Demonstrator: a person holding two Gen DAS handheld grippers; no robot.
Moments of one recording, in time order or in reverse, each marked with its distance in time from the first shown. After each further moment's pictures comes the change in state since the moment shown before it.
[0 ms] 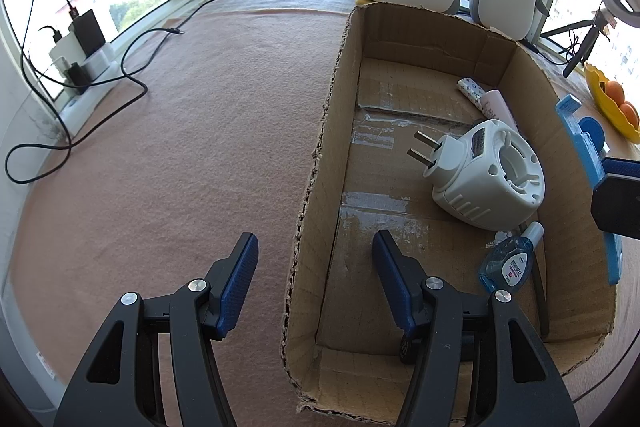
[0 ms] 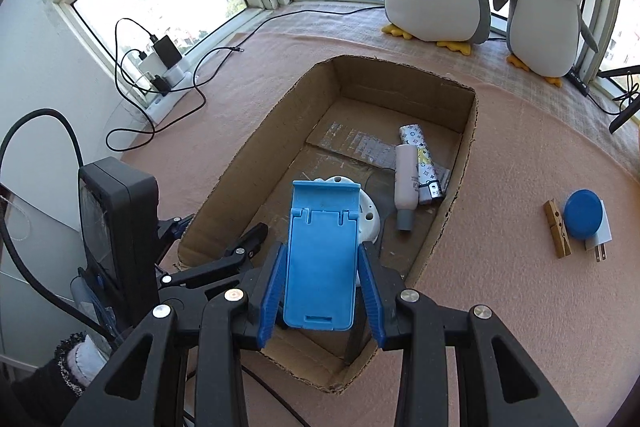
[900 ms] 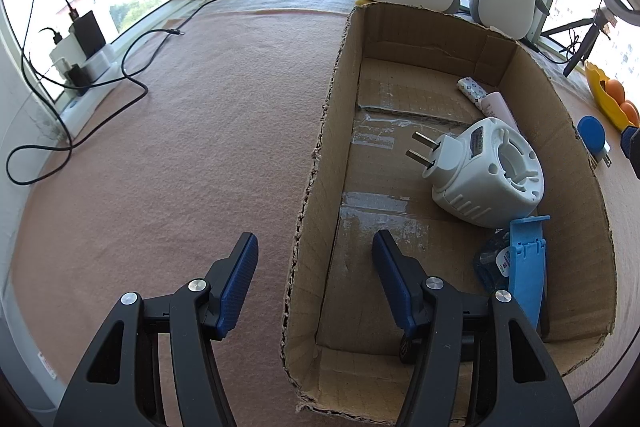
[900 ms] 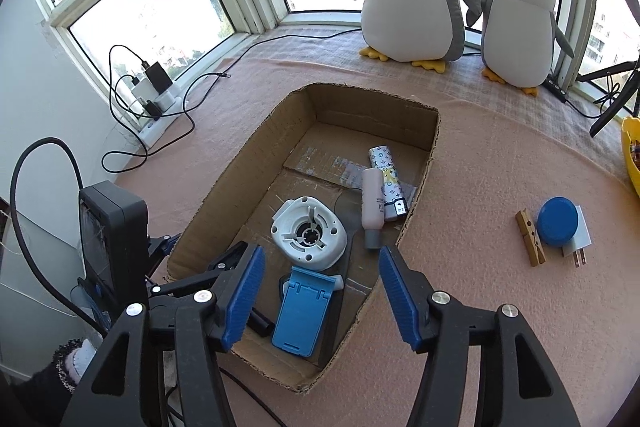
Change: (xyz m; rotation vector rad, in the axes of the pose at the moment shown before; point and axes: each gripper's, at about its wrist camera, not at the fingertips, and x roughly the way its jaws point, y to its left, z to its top) left arm -0.001 0.001 0.000 -0.001 -0.002 0.001; right arm -0.022 -0.026 0.002 0.034 -0.081 -0.028
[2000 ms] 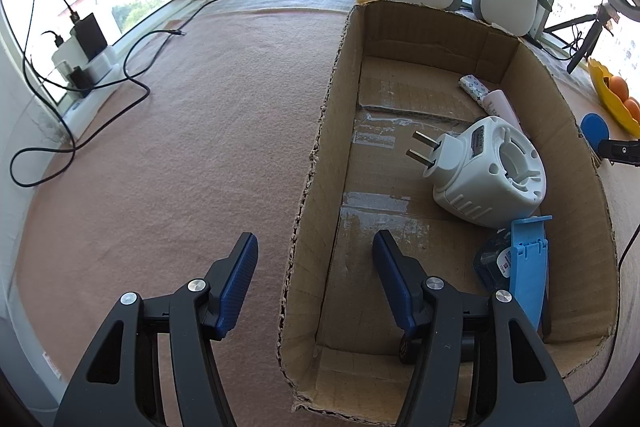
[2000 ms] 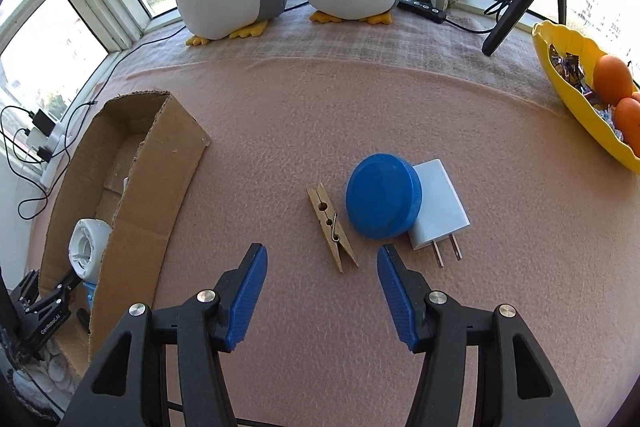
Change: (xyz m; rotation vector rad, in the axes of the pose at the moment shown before) left arm -0.001 0.004 0.000 0.000 0.003 0.008; right arm 0.031 -0.176 -0.008 0.207 0.088 -0.171
